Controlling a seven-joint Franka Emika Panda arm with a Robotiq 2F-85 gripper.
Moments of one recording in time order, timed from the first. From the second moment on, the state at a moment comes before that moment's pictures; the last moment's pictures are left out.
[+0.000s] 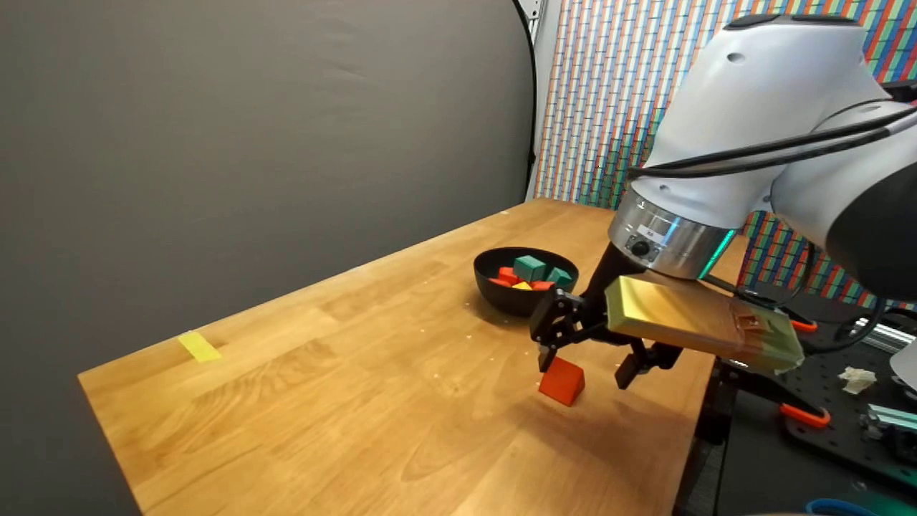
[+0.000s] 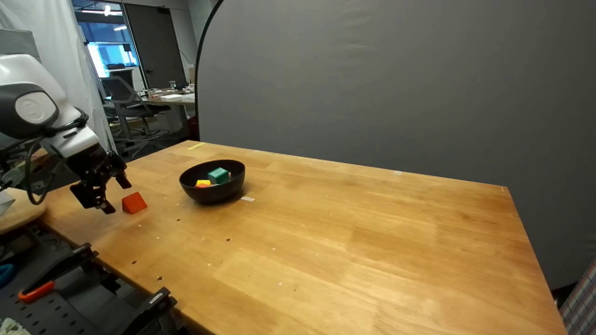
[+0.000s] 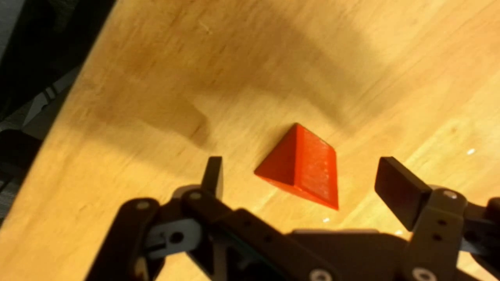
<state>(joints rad) 1.40 0.33 -0.58 -2.73 0.15 3.19 1.60</state>
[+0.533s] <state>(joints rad) 1.36 0.33 -0.57 -2.69 0.15 3.16 1.58</state>
